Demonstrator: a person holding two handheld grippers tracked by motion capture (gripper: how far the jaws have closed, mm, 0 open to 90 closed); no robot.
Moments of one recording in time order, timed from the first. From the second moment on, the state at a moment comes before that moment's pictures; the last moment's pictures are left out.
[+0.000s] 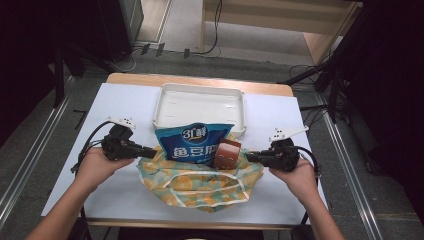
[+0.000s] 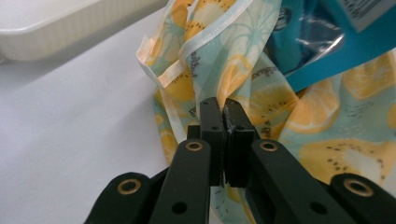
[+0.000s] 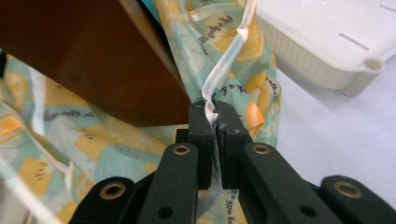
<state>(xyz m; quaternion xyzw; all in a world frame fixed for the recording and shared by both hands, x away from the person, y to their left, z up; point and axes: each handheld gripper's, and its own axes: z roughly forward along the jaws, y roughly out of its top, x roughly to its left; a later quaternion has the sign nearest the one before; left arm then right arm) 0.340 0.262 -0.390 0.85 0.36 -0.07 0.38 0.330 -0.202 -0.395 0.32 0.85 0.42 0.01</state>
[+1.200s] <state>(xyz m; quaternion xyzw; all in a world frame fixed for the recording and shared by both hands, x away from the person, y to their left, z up) 0.353 0.268 -0.449 0.84 0.40 -0.09 0.36 0.354 -0.186 -0.463 0.35 0.85 0.39 -0.01</state>
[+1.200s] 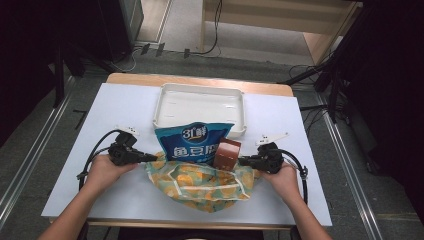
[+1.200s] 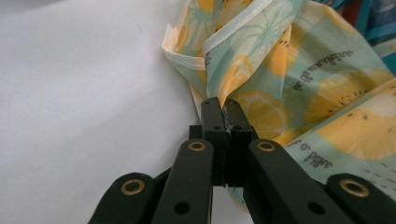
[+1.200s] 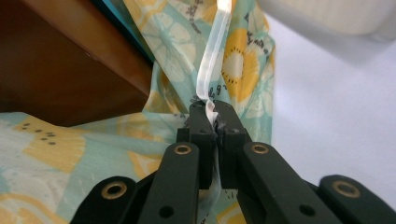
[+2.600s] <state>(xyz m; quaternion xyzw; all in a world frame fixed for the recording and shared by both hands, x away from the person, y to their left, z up) 0.317 0.256 -0.368 0.86 0.30 -0.05 0.41 0.316 -0.202 -0.379 0.28 0.84 0.46 0.02</state>
